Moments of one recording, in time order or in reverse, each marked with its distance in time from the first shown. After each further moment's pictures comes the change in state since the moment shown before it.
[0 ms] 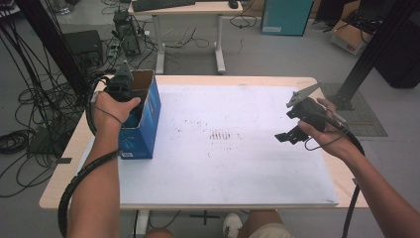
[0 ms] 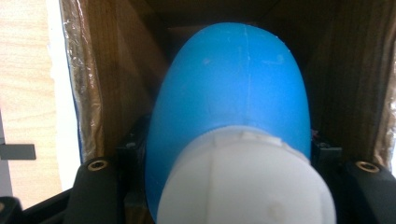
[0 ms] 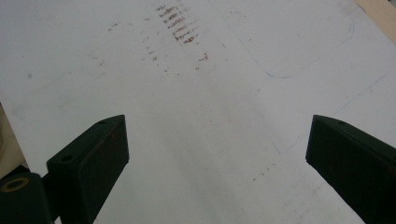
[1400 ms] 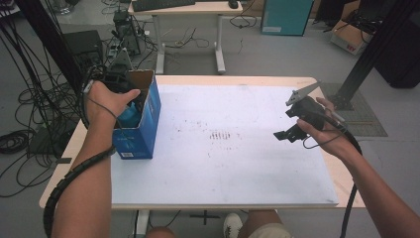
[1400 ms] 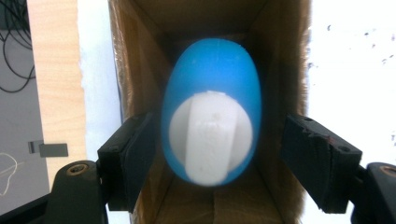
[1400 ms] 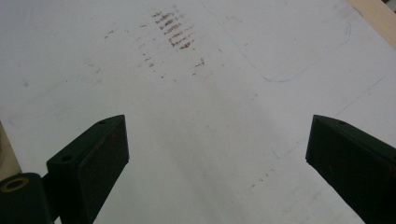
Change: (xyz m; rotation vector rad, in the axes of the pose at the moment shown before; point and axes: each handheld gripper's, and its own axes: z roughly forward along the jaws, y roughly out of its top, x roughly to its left) left arm -0.011 -0.008 -0.049 -0.063 0.036 0.053; right arm -0.003 0.002 0.004 -0.023 -0.004 0.025
